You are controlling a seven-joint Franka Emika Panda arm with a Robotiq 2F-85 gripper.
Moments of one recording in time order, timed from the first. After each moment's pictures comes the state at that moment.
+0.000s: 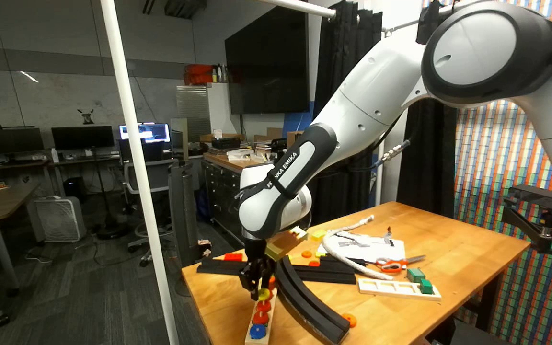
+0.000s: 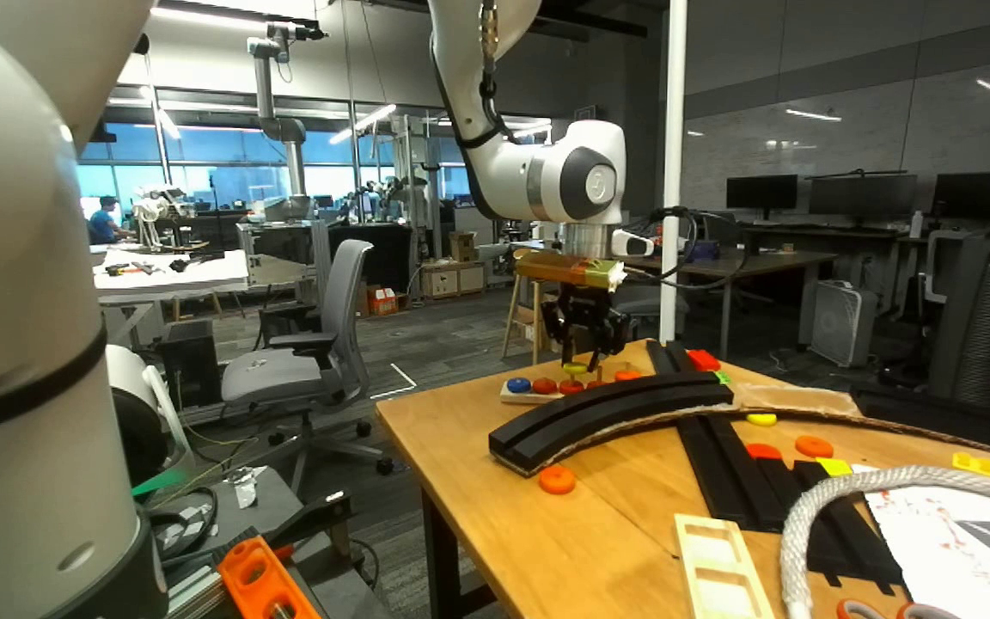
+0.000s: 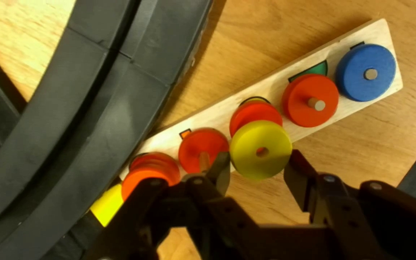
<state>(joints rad) 0.09 0.47 0.09 -2.00 -0.02 2.47 -0.04</state>
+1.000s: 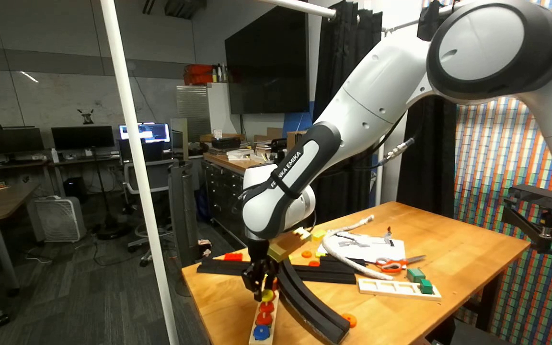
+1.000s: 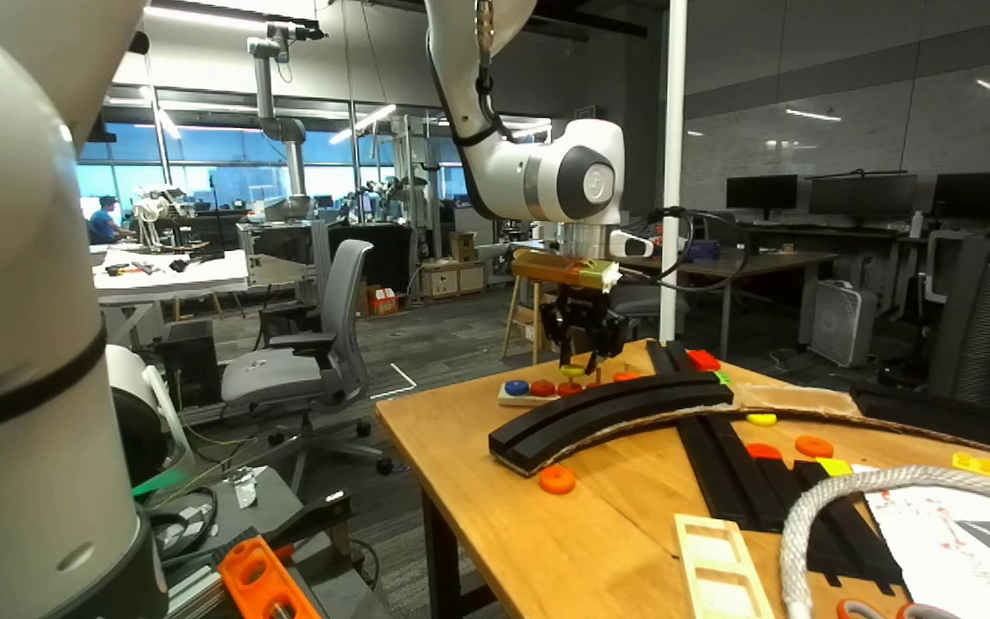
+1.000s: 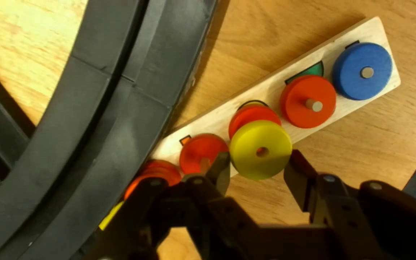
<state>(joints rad) 0.09 0.44 0.09 -2.03 -0.01 2.47 -0.01</state>
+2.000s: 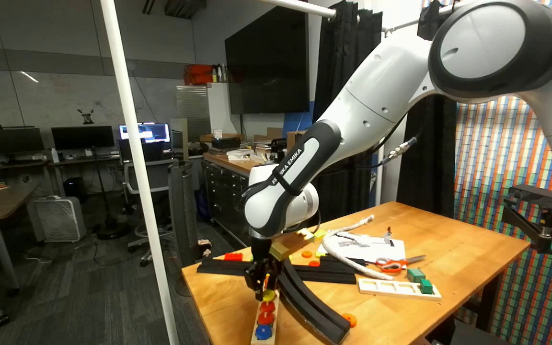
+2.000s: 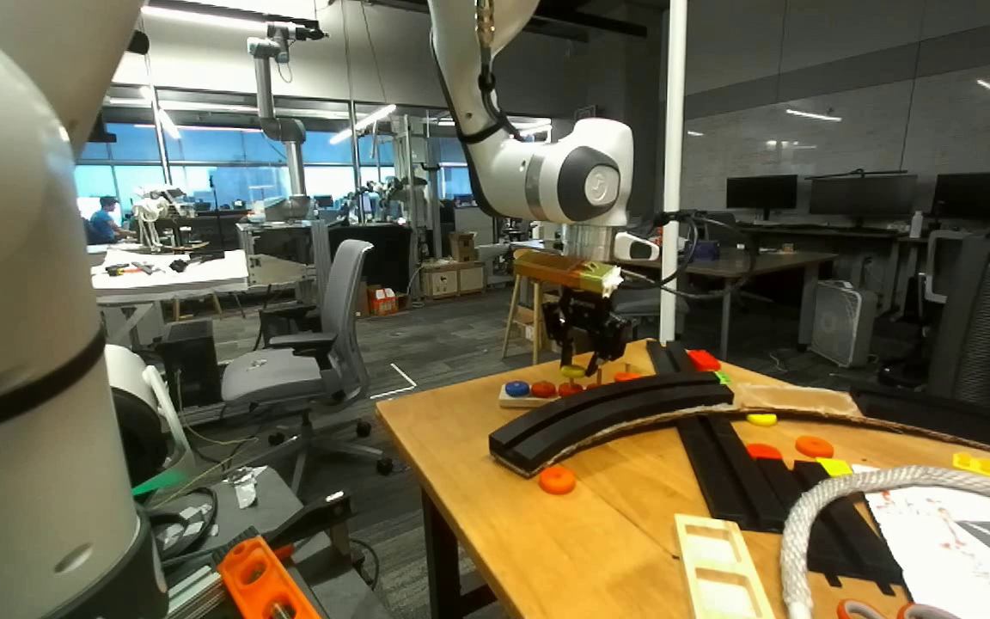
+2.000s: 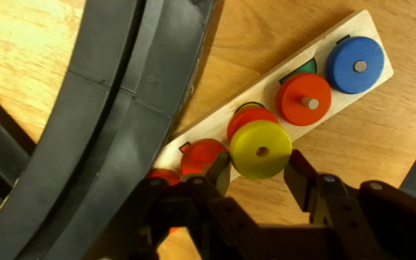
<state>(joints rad) 0.07 0.44 0.09 -2.05 0.05 2.48 -0.02</state>
